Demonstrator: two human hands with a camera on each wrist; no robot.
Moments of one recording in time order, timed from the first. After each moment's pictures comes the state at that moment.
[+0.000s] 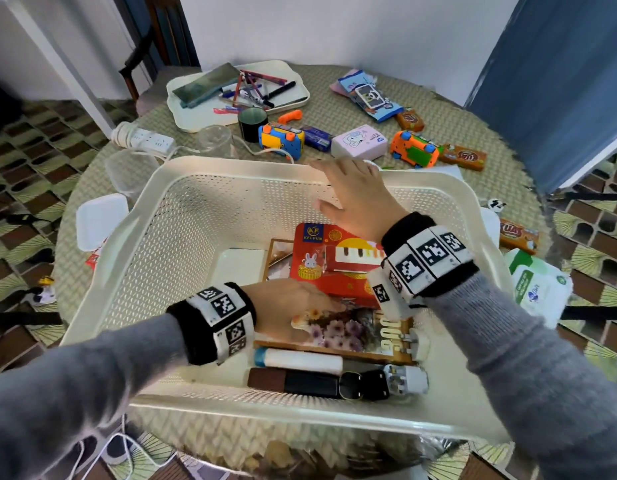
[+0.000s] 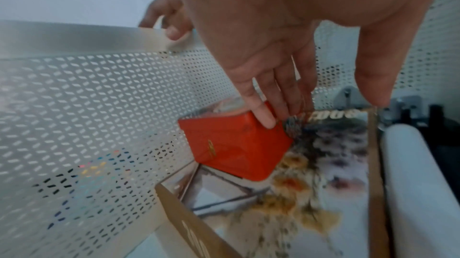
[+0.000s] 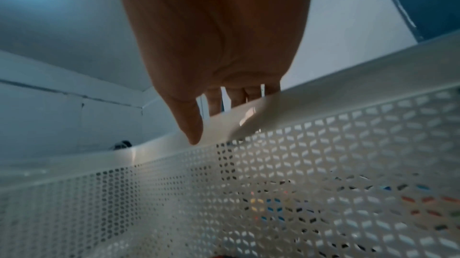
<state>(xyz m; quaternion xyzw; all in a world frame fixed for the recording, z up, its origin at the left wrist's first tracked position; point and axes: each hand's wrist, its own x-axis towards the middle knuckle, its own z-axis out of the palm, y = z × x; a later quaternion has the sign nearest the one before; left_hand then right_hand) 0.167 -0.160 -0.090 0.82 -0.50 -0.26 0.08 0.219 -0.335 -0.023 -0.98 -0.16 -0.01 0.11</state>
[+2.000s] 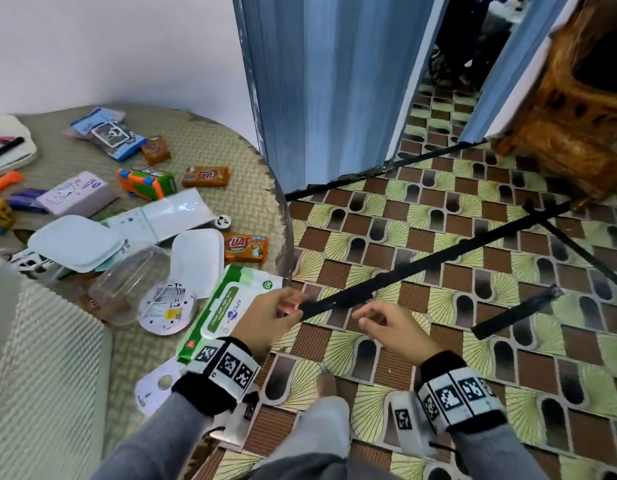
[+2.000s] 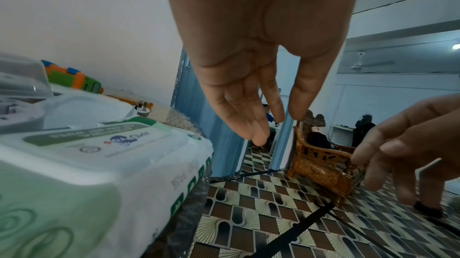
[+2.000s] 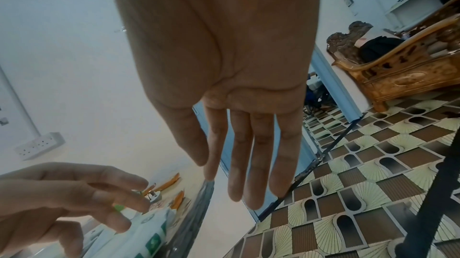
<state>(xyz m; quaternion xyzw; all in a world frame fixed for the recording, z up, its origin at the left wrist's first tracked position) 0.088 -0.651 -0.153 0.83 -0.28 -0.27 0.40 -0.045 -0.848 -0.149 -0.85 0.23 0.10 0.47</state>
